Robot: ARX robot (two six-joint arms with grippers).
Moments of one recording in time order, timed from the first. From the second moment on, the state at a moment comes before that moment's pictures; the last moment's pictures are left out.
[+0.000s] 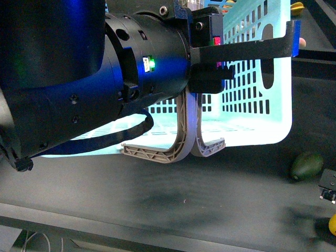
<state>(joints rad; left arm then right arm) -0.61 1.74 0.67 0.88 -0.01 -0.34 -0.38 2.59 1.03 0.24 -0.03 -1.34</state>
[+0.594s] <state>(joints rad) -0.61 1.74 0.67 0.88 -0.01 -0.34 -0.40 2.65 1.07 0.26 -0.01 -1.38</state>
